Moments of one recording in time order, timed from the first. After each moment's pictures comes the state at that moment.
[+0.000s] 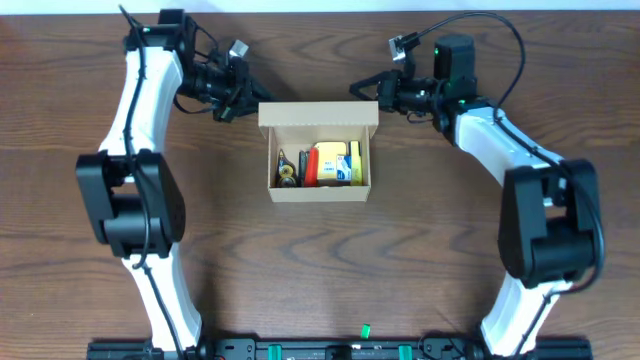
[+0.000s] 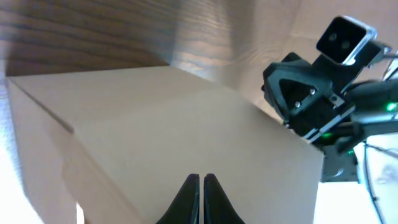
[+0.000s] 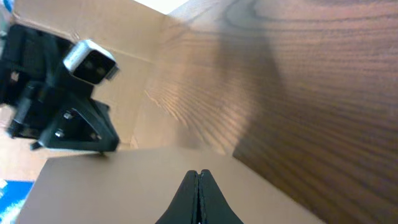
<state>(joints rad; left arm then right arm) 0.01 2.16 1.94 -1.32 0.99 -0.20 0.17 1.98 1.31 0.03 -0.97 0.60</state>
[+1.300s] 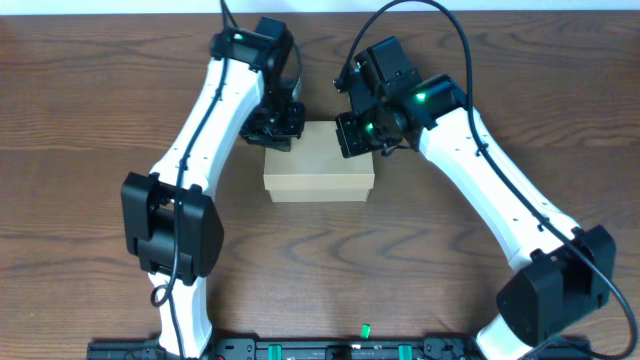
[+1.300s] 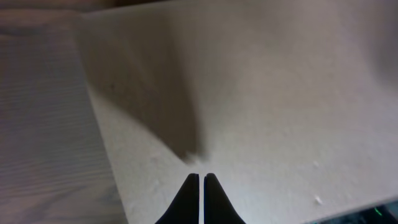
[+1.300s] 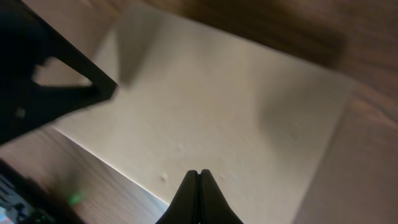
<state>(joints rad) -0.34 2.07 1.95 -1.46 0.22 -0.21 0.50 1.79 1.63 -1.00 -0.28 0.23</state>
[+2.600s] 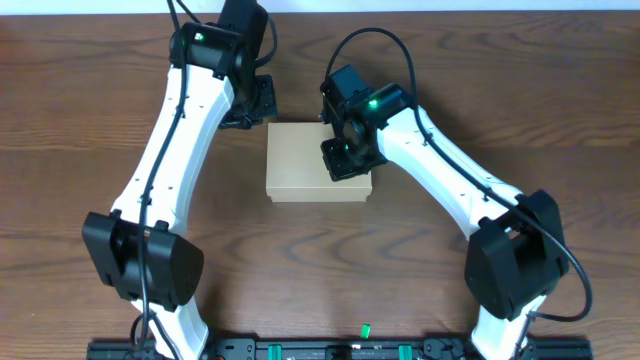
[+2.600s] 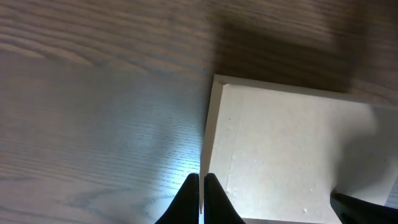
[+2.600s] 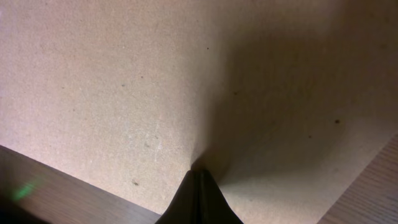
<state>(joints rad) -0.29 1.91 1.95 -1.39 -0.02 -0.41 0.58 1.95 1.63 -1.09 -0.15 0.27</state>
